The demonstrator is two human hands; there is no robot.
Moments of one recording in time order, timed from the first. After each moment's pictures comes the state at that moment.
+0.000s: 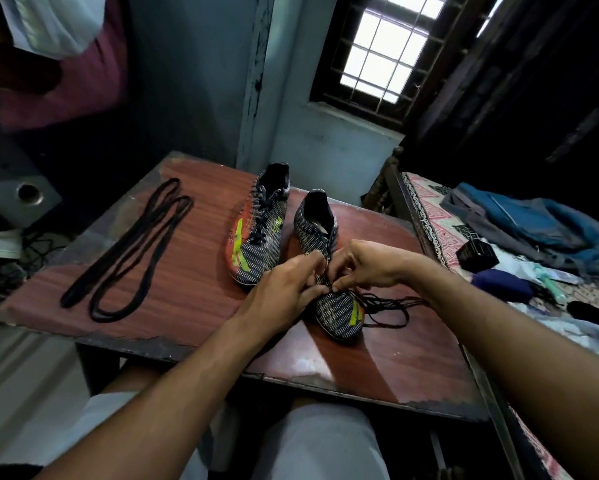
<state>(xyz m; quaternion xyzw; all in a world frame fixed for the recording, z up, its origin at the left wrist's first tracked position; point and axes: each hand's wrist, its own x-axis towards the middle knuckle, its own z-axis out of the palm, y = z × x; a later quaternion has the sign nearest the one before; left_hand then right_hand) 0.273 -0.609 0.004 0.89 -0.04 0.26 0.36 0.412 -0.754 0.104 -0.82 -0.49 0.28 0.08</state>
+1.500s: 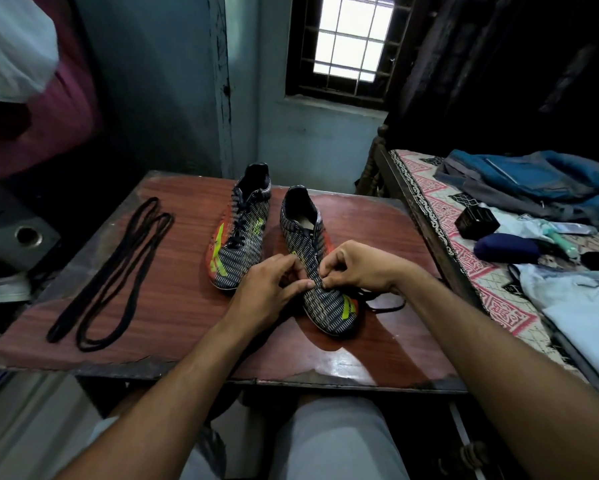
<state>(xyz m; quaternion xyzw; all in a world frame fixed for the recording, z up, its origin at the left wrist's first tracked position) 0.279 -0.601 0.003 0.90 -0.02 0.22 0.36 0.402 -0.783 0.070 -0.81 -0.40 0.30 0.30</state>
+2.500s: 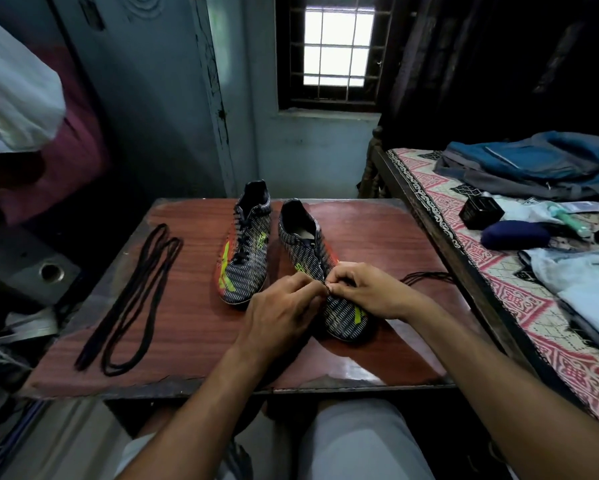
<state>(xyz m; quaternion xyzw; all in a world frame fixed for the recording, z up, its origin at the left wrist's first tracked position) 0.260 -0.615 0.005 0.92 -0.13 0.32 0.17 0.377 -0.798 0.041 -0.83 -0.40 0.15 0.35</state>
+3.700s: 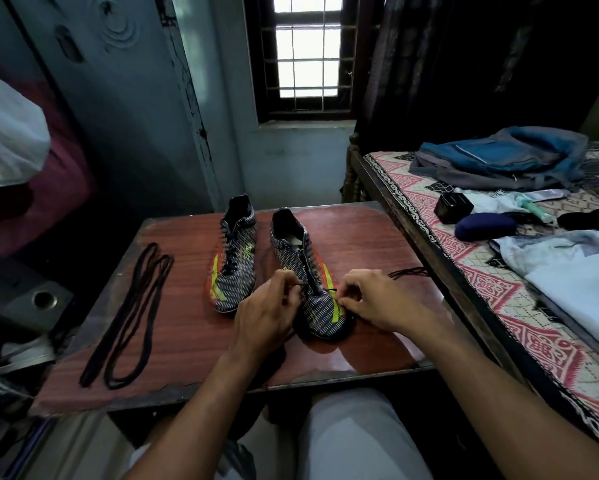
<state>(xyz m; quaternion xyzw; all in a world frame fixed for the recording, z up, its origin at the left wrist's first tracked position) 0.258 -0.620 0.010 0.89 -0.07 0.35 0.28 0.345 -0.836 0.046 -0.90 -0.35 0.00 0.26</state>
